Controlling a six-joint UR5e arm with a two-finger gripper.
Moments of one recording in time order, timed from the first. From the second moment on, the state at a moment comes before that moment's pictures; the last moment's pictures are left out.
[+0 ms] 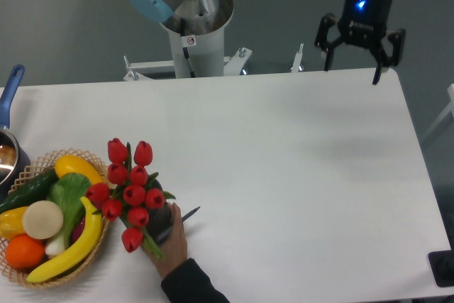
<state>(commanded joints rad) 3.07 -1.52 -1.70 -1.34 1.22 1.71</state>
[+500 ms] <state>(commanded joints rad) 3.15 -1.48 -1.64 -1.52 1.37 1.95</state>
